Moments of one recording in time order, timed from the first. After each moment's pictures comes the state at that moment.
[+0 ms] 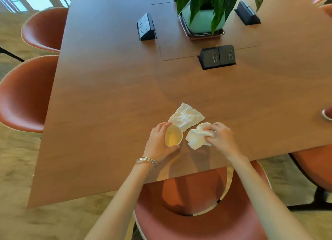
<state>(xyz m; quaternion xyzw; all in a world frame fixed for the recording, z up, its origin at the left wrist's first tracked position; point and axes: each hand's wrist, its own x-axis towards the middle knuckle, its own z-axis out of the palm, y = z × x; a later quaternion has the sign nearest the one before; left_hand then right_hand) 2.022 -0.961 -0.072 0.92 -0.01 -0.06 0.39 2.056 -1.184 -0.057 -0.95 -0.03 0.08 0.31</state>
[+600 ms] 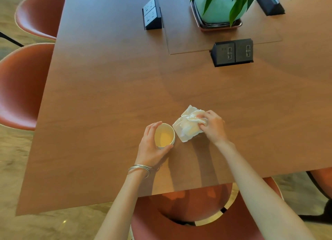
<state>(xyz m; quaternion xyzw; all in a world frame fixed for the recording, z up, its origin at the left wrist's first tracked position) 2.046 -0.935 -0.096 0.88 0.09 -0.01 0.47 2.148 -1.142 -0.122 -0.94 -0.05 0.05 0.32</state>
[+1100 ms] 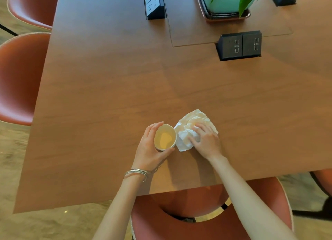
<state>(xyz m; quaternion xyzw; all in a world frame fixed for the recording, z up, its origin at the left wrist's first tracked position) 2.037 -0.923 -0.100 0.87 0.07 -0.02 0.48 2.103 -1.126 -0.172 -0.96 -0.07 0.11 0.25</state>
